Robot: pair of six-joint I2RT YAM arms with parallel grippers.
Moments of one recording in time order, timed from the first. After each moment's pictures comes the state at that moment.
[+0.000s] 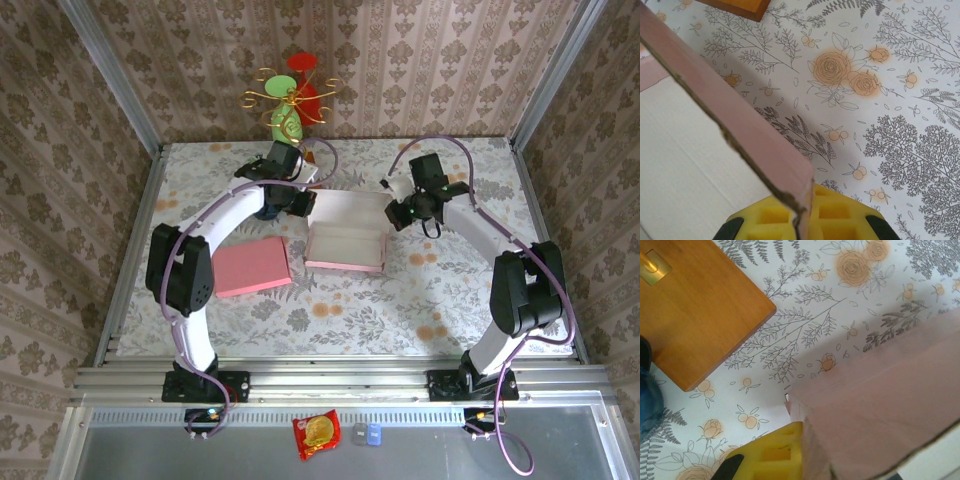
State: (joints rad) left arm -0.52 1.89 1.60 -0.73 0.22 -0.02; right arm 0.24 1.67 1.27 -0.57 -0.24 -0.25
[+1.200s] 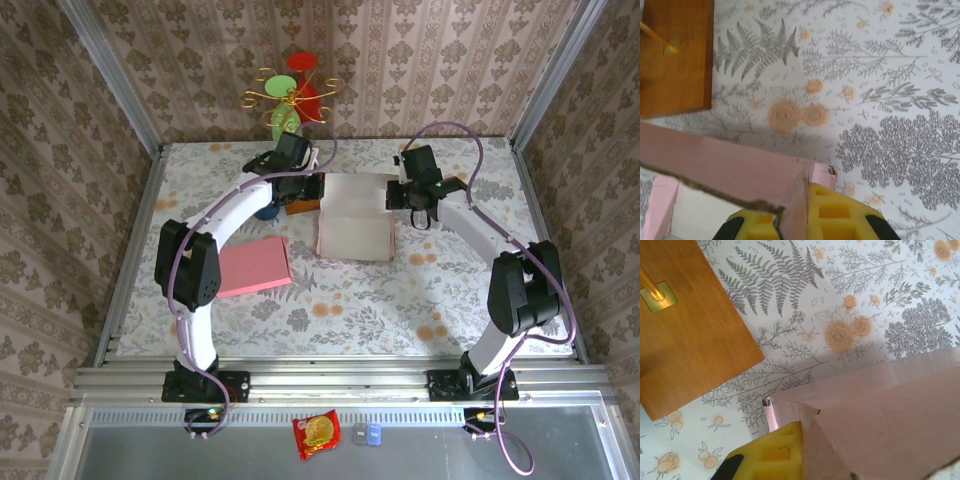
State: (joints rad) left arm -0.55 1.95 1.69 -0.61 0.21 -0.31; right arm 0.29 1.68 1.31 -0.45 0.01 0.26
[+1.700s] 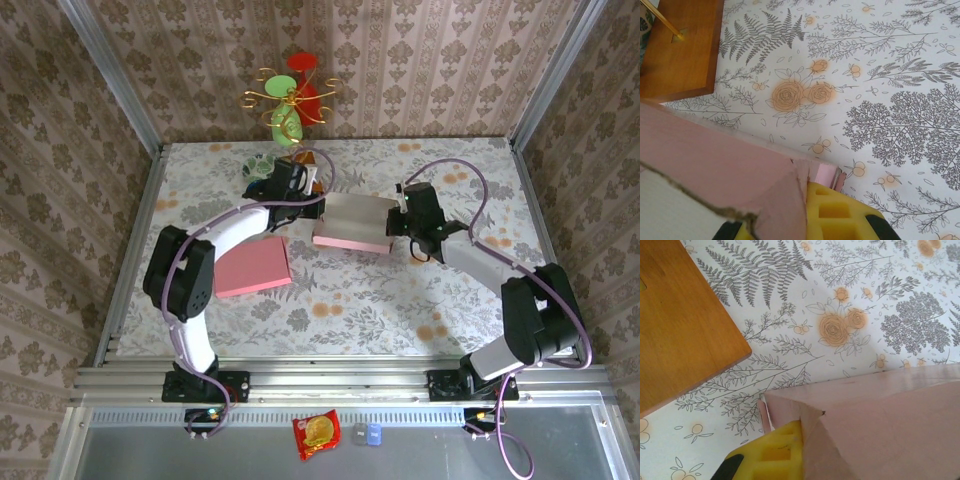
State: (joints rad) left arm -0.56 1.84 1.32 -0.23 0.24 -0.31; right arm 0.34 1.50 0.91 -0.11 0.06 0.30
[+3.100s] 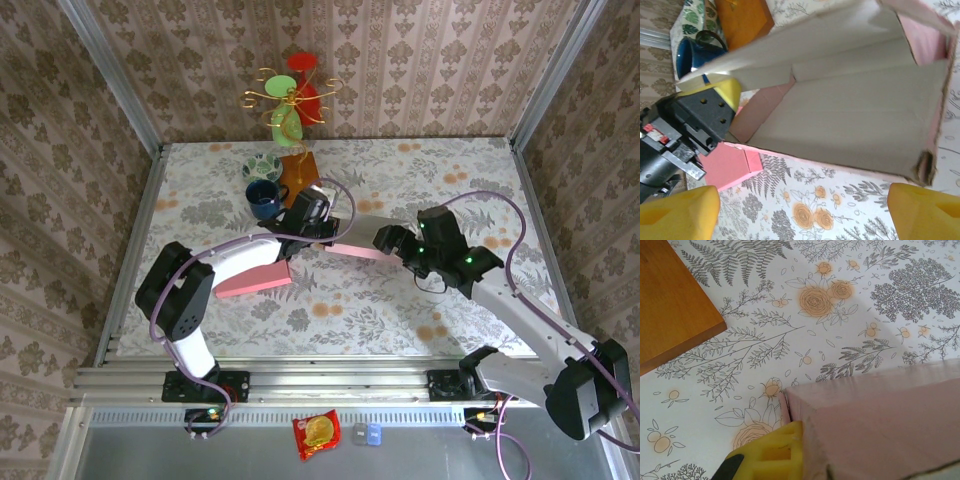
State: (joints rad) left arm -0.75 1.73 1.12 -0.11 -0.04 -0.30; right arm 0.43 1.09 0.81 -0.48 -0.17 0.95
